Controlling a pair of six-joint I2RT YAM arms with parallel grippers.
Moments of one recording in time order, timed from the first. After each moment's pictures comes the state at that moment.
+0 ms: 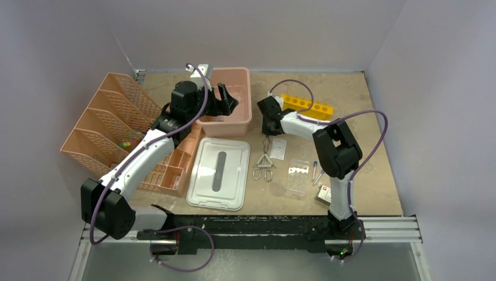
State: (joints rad) left arm -0.44 1.32 1.15 -0.12 0.13 -0.42; right arm 0.56 2.02 1.38 -0.39 0.29 0.59
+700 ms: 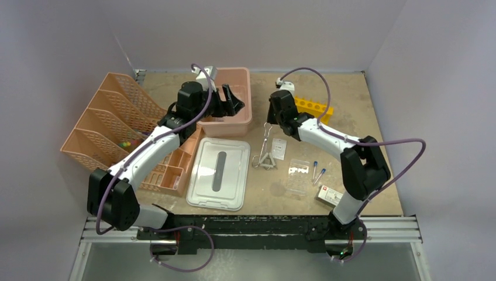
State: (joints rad) left arm -0.44 1.38 1.13 -0.06 0.21 -0.51; right arm 0.56 1.73 1.23 -0.16 0.32 0.48
